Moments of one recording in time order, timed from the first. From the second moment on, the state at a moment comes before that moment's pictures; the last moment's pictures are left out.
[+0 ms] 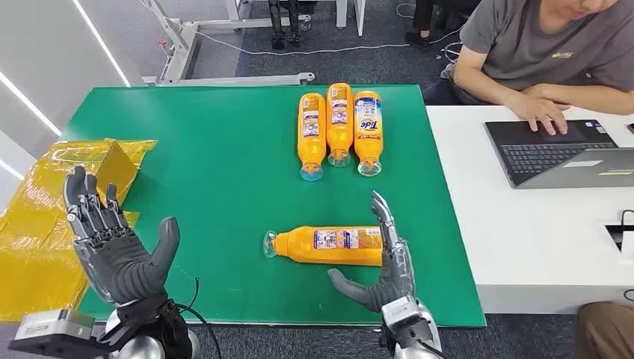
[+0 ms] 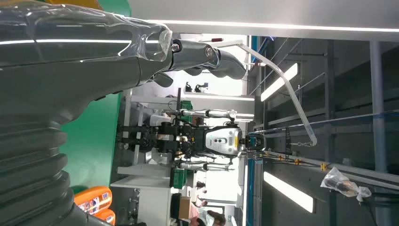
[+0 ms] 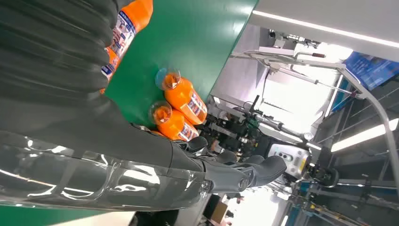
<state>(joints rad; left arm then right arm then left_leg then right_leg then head) 0.03 -0.12 -0.43 -1.88 -0.10 0.70 -0.70 -0.12 -0.08 0.71 -1.49 0.05 -0.52 -0.68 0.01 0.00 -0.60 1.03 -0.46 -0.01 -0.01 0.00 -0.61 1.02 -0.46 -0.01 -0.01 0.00</state>
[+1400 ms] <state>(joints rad) -0.02 -0.11 -0.50 -1.85 -0.04 0.70 -0.70 -0.64 -0.26 0.90 -1.02 0.58 0.24 -0.29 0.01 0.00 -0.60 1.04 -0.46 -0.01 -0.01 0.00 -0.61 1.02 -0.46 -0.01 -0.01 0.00</state>
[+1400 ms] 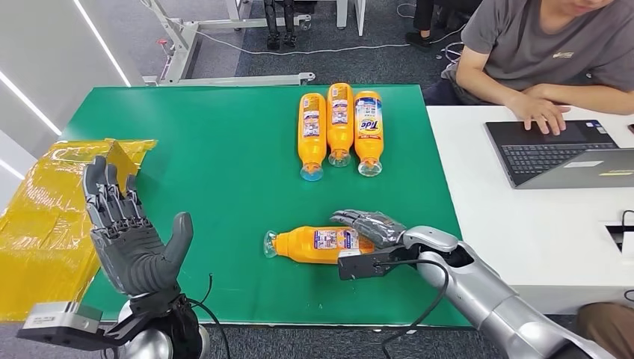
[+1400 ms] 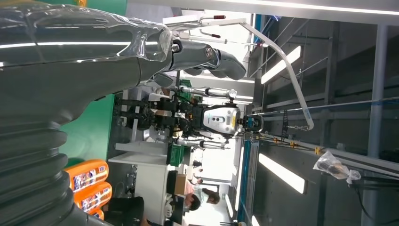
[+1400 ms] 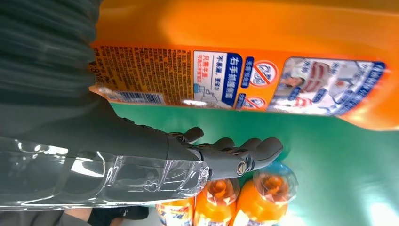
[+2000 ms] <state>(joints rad) -0.02 -0.10 -0.50 -1.85 -0.05 0.70 -0.70 -0.73 -0.23 0.97 -0.83 0.58 0.25 -0.38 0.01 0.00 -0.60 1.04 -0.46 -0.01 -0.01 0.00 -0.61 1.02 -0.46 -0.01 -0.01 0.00</state>
